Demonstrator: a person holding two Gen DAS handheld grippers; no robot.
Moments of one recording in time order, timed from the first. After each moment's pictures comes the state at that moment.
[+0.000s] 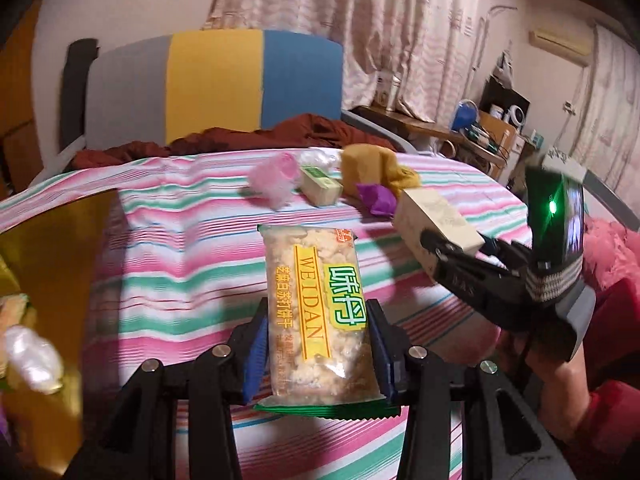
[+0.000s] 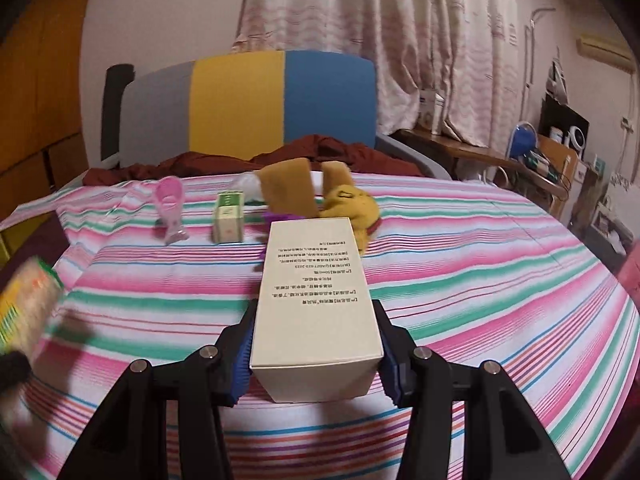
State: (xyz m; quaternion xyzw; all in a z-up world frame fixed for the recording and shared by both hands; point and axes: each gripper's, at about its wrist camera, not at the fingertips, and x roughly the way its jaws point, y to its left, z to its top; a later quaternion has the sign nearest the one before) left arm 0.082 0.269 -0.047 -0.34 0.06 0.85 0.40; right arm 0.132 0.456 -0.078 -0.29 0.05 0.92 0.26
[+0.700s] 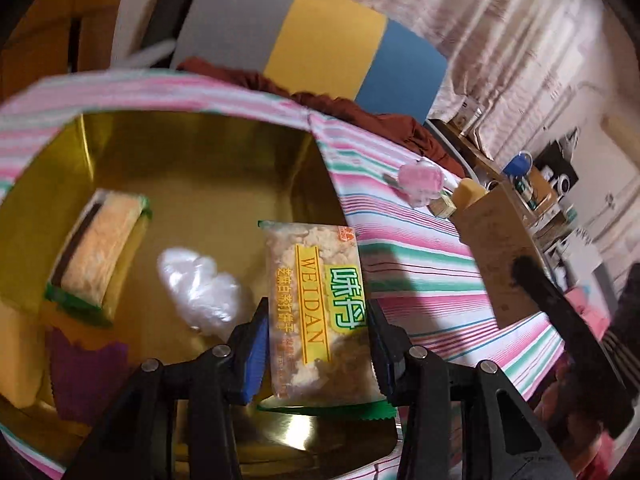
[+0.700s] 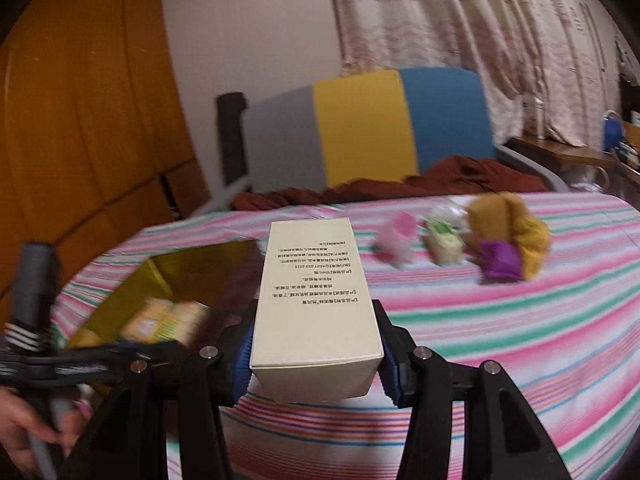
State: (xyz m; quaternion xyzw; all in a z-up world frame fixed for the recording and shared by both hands) left arm -0.008 0.112 -0.061 -0.46 -0.07 0.83 0.32; right arm 0.118 0.309 -0.015 -0.24 0.13 0.96 0.05
